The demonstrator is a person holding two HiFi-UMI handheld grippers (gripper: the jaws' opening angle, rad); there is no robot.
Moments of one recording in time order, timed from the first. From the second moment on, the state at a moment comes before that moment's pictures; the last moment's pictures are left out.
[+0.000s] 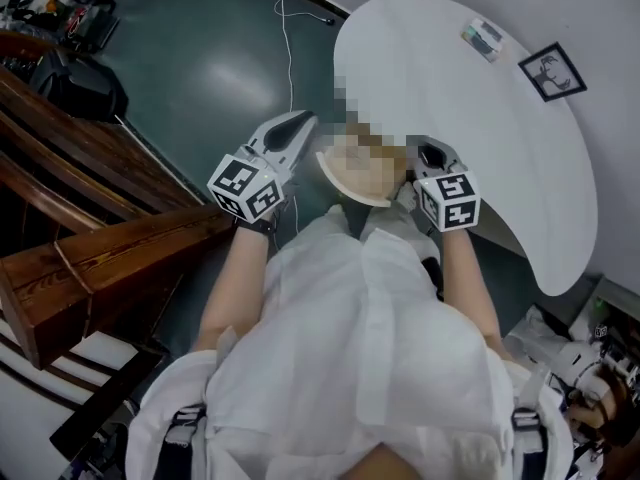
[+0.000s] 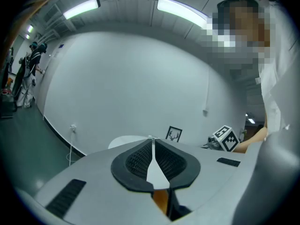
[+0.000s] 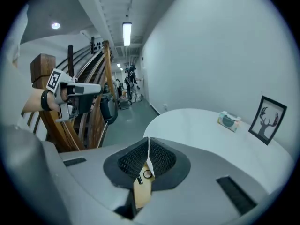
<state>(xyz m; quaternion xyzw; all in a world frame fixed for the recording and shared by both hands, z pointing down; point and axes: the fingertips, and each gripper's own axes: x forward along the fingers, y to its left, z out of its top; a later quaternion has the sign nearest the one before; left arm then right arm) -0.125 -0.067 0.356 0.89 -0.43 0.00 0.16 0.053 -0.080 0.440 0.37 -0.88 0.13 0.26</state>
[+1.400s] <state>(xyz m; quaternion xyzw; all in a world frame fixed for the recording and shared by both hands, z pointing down) -0.237 -0.037 0.215 0.83 -0.55 -0.08 0.01 0.159 -0.078 0.204 0.54 -0.84 -0.01 -0.01</state>
